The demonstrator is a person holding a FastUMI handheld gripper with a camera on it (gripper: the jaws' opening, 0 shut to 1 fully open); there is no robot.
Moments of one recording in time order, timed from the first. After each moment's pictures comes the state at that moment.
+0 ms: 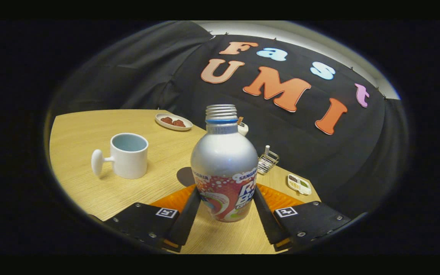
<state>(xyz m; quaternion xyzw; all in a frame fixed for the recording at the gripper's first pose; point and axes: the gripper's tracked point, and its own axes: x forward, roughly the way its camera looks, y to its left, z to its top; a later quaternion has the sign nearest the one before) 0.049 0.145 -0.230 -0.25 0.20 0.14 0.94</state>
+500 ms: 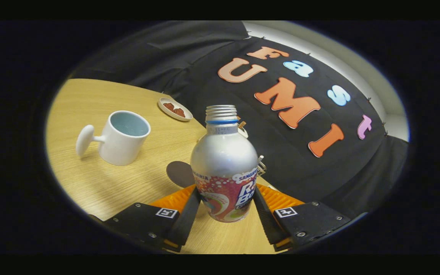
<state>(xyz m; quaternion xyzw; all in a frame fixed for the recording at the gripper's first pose) 0.058 0.155 -0.224 -0.40 0.15 0.11 0.90</state>
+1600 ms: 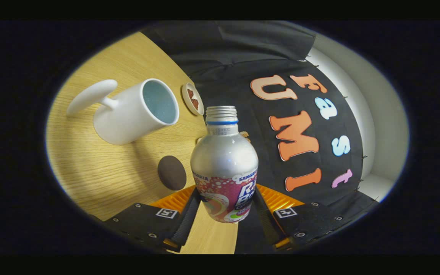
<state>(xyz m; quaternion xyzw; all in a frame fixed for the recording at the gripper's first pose) 0.070 0.189 -0.221 -0.60 0.07 0.10 0.79</state>
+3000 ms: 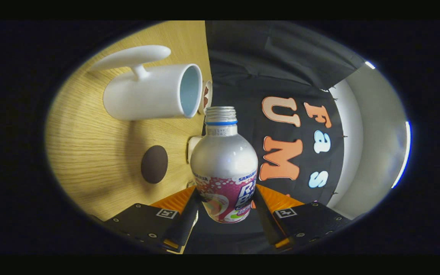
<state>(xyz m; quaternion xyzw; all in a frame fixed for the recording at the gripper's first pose) 0.081 0.201 -0.203 -0.72 -0.02 0.09 0.68</state>
